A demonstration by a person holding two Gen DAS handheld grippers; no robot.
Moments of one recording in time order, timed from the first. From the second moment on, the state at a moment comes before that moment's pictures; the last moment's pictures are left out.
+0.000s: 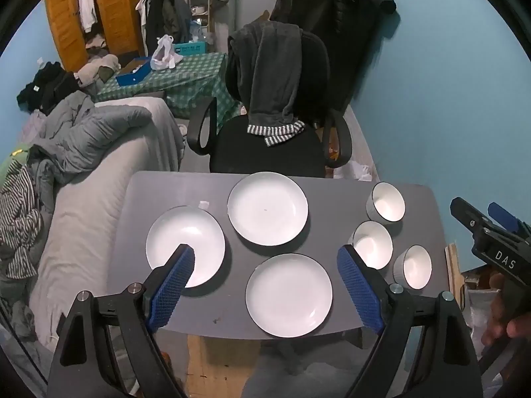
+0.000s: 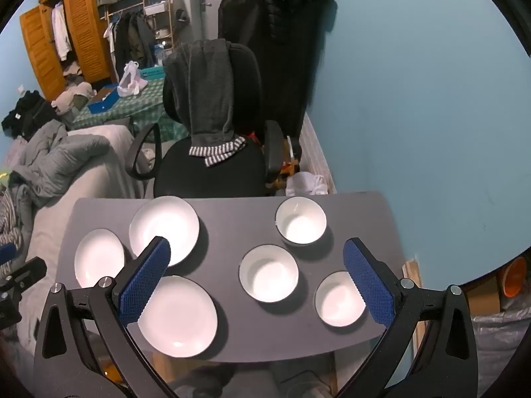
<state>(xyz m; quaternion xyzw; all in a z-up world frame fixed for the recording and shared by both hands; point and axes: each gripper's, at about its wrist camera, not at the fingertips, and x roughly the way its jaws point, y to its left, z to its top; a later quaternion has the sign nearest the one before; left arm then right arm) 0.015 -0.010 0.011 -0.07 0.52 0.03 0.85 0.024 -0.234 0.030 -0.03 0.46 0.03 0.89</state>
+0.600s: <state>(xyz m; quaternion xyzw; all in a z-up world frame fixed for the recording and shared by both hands) 0.012 -0.002 0.008 -0.07 0.52 0.02 0.85 0.024 -0.229 0.032 -0.03 0.46 0.04 0.89</state>
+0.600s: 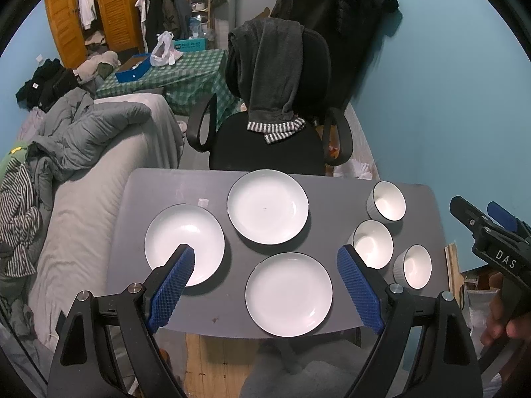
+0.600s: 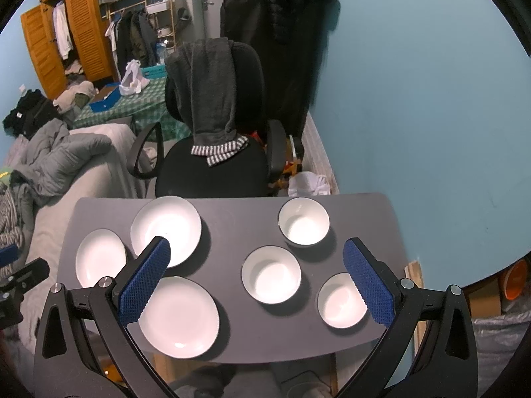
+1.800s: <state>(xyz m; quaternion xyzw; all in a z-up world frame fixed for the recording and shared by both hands) 0.011 0.008 0.001 -0.08 0.52 0.03 0.85 0.028 -0.211 0.018 -0.04 0.47 0.04 0.88</state>
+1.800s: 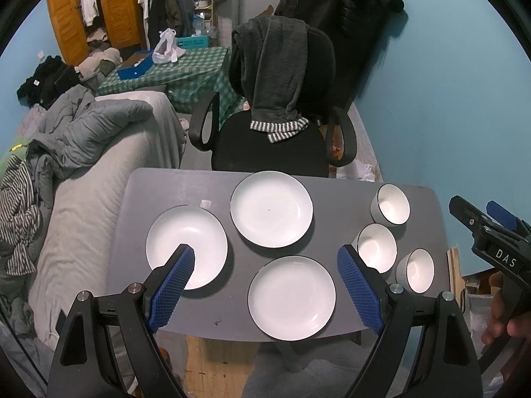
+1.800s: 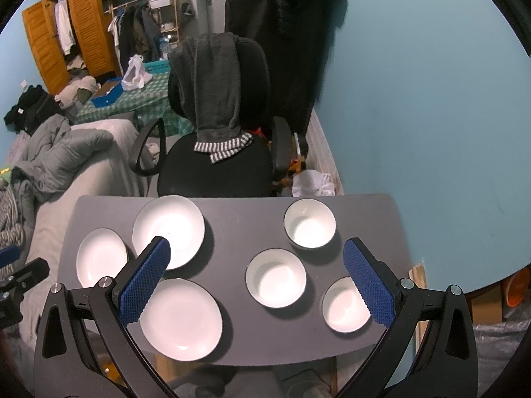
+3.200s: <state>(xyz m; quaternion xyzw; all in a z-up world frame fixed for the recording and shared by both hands) 0.012 0.011 -0.020 -0.09 0.54 0.06 0.84 0.039 -0.206 0.008 -0.12 0.45 0.09 0.88</state>
